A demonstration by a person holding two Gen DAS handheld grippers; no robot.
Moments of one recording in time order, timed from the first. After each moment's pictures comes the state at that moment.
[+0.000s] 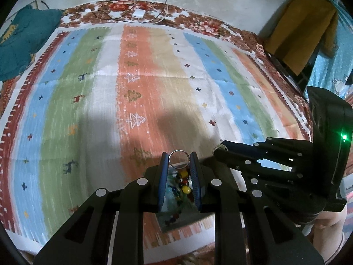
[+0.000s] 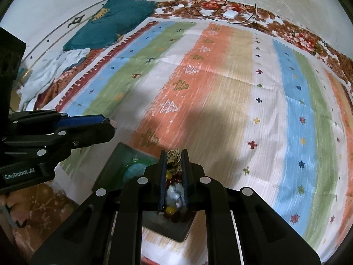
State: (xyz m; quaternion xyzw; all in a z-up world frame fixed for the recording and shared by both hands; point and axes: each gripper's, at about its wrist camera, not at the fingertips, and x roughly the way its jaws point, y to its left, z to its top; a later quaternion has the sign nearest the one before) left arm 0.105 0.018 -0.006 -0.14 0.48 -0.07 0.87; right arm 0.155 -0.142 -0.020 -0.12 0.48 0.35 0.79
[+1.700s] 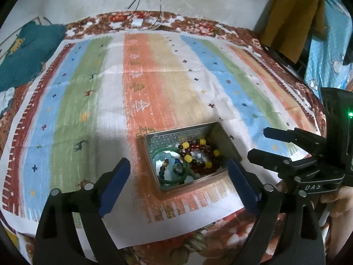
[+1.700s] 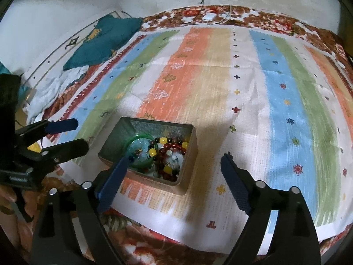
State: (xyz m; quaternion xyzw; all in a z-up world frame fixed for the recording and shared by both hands) left arm 0.038 -0.004 -0.010 -0.08 0.45 -0.05 0.89; right arm 0.105 -0.214 -0.025 -0.04 0.46 0.32 0.82
